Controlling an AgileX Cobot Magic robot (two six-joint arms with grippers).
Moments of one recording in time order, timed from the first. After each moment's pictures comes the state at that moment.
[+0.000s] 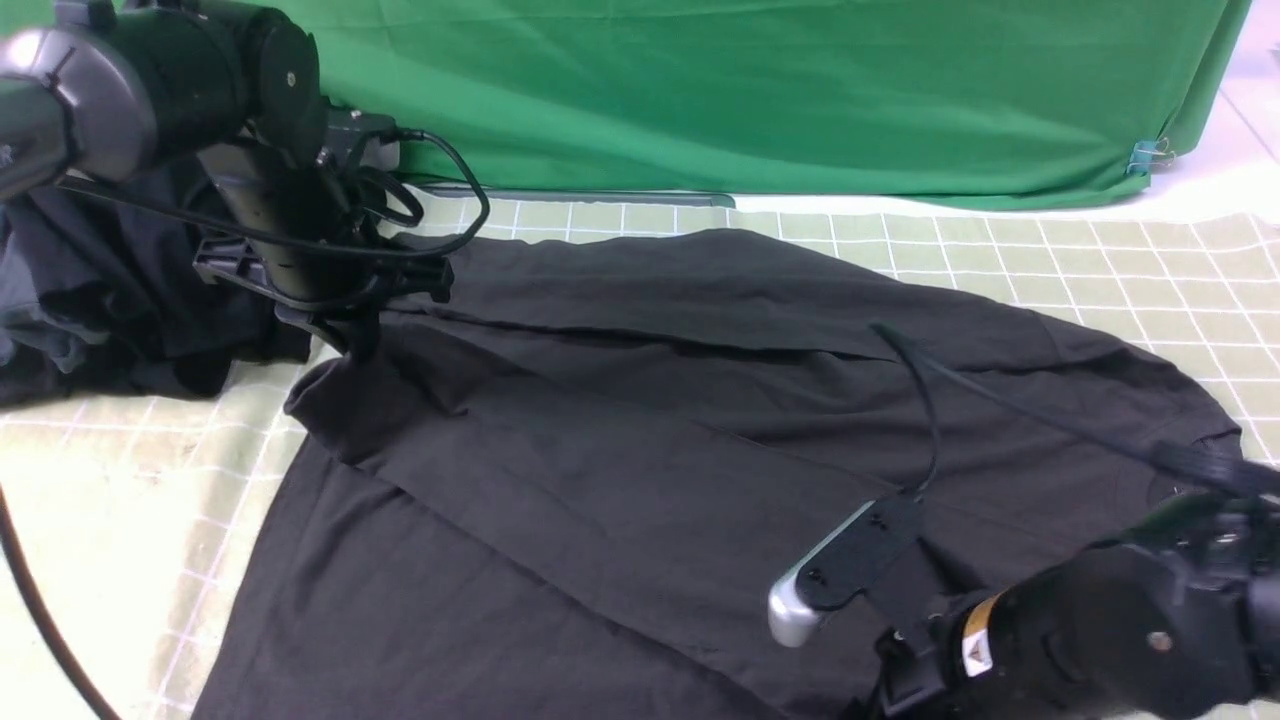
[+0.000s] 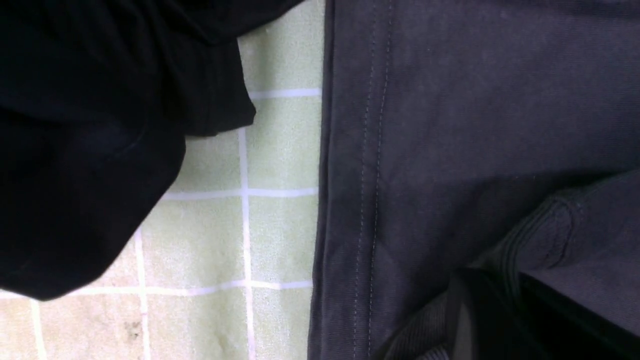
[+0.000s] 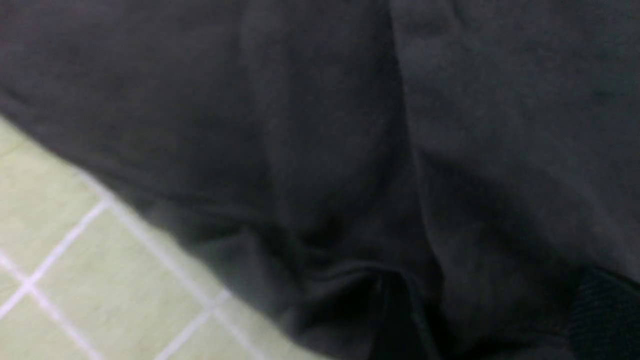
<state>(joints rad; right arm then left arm) 0.74 1.56 -0.69 0.23 0.42 -0.15 -0.19 1.97 -1.61 0.09 0.97 -0.15</state>
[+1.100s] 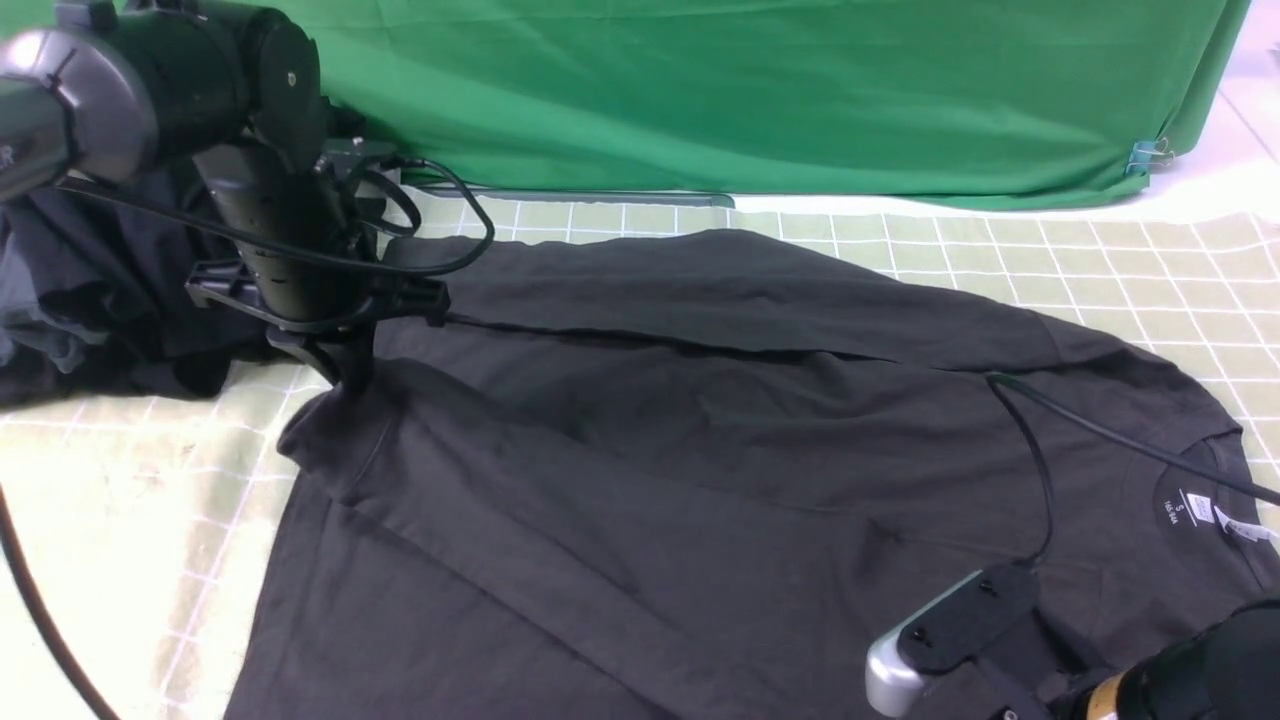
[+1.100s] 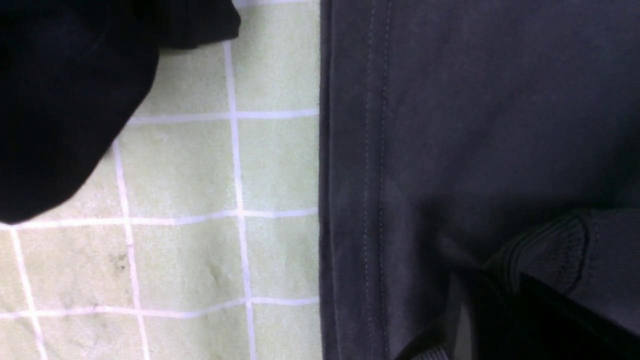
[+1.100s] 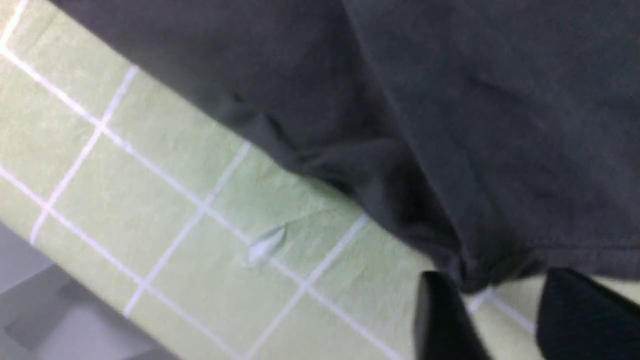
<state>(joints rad) 0.74 1.31 -0.59 0.27 0.65 -0.02 -0.19 1.97 -1.61 0.06 1.08 -0.13</state>
